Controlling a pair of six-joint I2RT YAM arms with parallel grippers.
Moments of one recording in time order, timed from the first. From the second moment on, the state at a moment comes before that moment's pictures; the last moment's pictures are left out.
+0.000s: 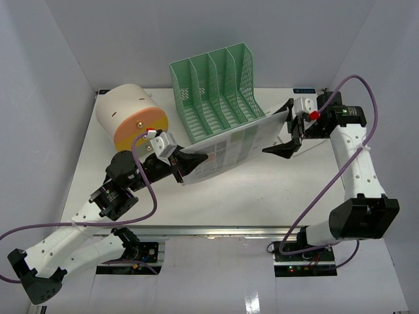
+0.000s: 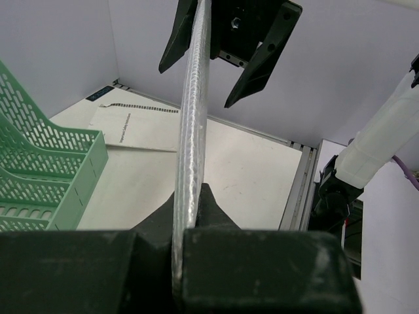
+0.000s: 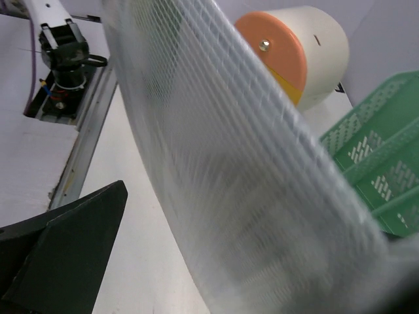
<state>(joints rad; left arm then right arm) -0.81 0.79 0.86 0.09 0.32 -0.11 0.02 1.43 1.52 -1.34 -1.53 -1.49</state>
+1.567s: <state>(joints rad) -0.80 0.14 0.61 -0.30 -0.26 -0.10 0.38 1.41 1.67 -0.45 -0.32 -0.38</state>
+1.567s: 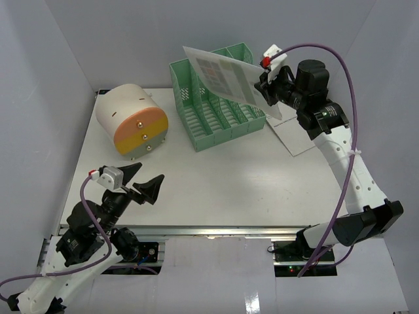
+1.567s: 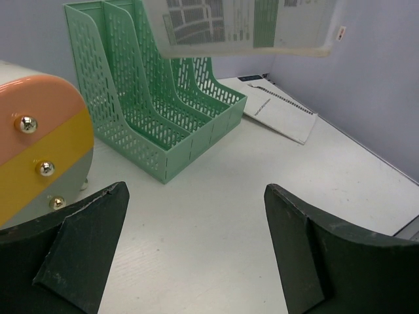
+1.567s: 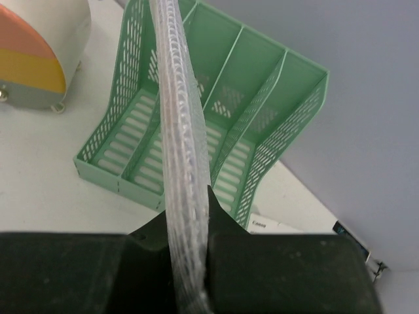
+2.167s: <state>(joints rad) -0.80 0.26 0.58 -0.27 -0.14 -0.05 0.43 1.44 1.66 -0.53 -0.27 -0.36</state>
